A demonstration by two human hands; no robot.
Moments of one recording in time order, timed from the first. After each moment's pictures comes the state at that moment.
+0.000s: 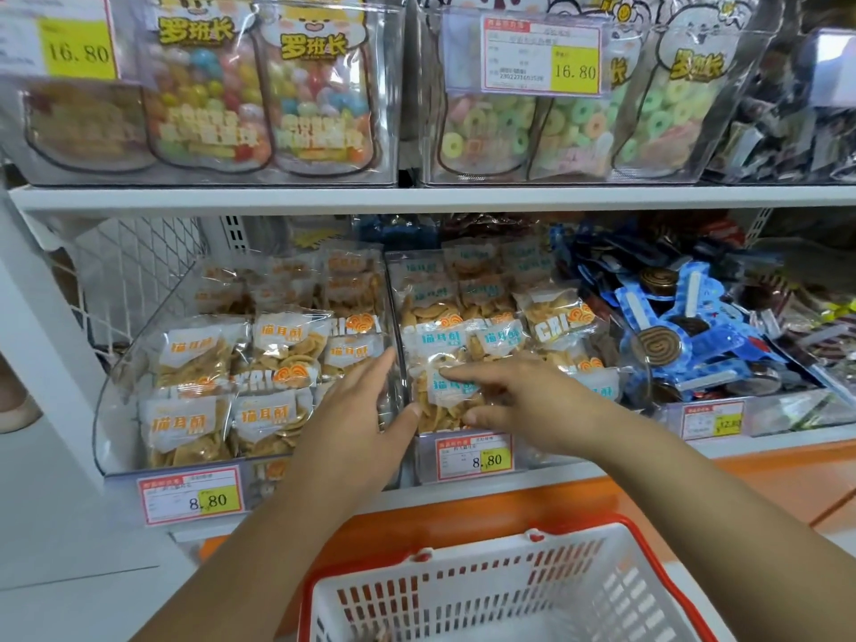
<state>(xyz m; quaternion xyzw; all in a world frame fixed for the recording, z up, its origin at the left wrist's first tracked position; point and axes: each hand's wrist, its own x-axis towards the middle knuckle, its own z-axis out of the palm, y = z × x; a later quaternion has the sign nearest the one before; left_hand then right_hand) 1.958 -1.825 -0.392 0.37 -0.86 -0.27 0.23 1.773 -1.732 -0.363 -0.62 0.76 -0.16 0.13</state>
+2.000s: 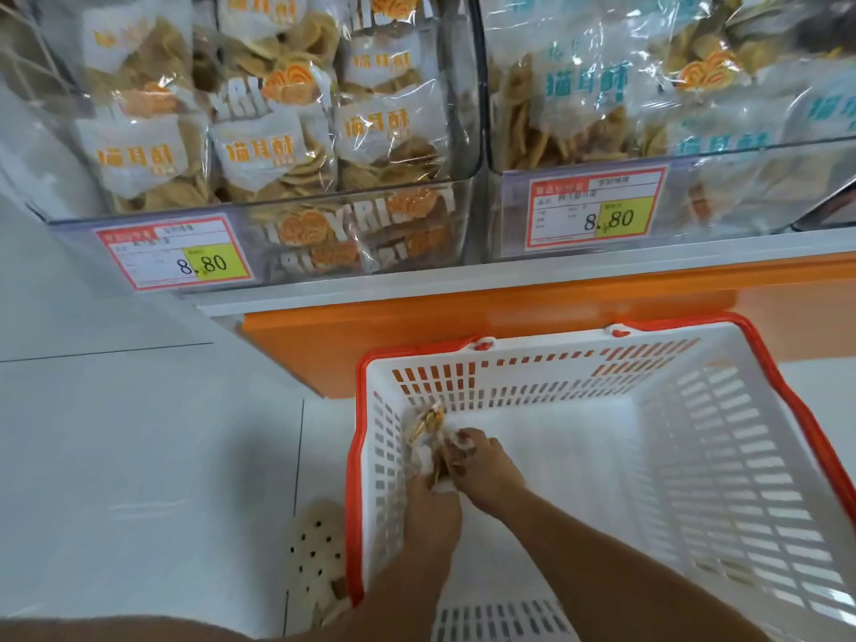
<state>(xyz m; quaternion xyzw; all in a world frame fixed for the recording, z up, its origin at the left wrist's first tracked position) 2.020 -1.698 -0.701 0.68 -0.45 -0.59 0.00 1.916 -1.682 -0.750 -0.31 0.81 -0.15 0.47</state>
